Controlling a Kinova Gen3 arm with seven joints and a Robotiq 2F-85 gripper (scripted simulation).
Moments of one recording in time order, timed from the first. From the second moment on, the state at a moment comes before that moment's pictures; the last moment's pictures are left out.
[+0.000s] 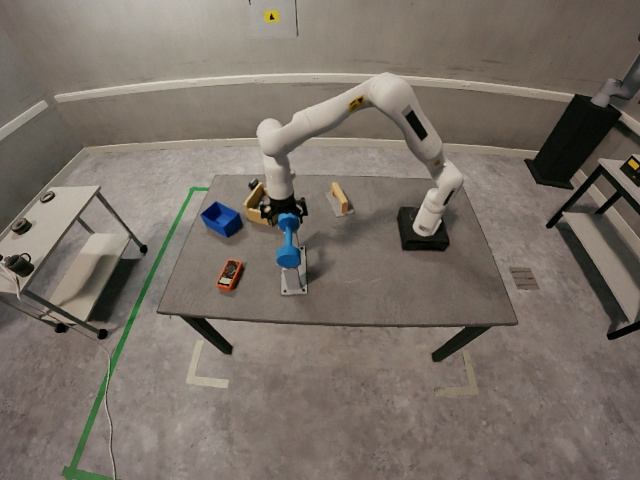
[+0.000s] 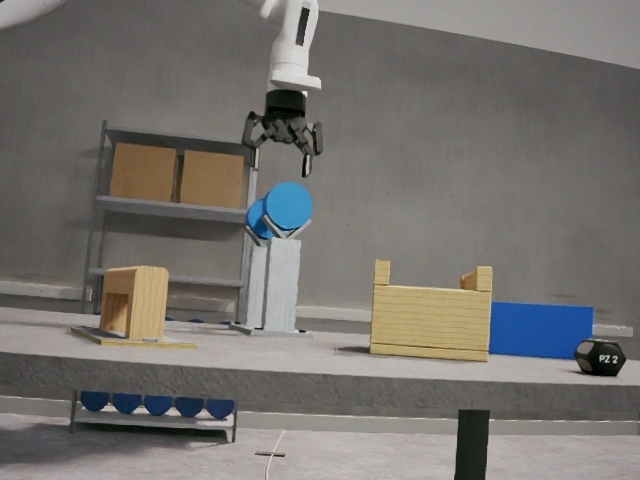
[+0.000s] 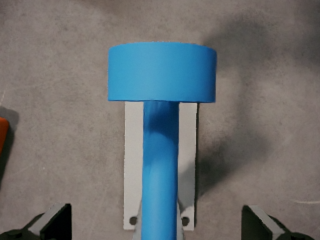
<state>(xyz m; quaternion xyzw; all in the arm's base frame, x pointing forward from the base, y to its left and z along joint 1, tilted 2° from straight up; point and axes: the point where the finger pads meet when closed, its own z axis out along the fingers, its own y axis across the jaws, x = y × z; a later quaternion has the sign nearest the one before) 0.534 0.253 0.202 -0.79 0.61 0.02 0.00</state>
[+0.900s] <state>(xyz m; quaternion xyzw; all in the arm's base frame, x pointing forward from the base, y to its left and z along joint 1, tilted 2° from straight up) 0.529 0.253 0.128 -0.79 0.61 0.02 0.00</state>
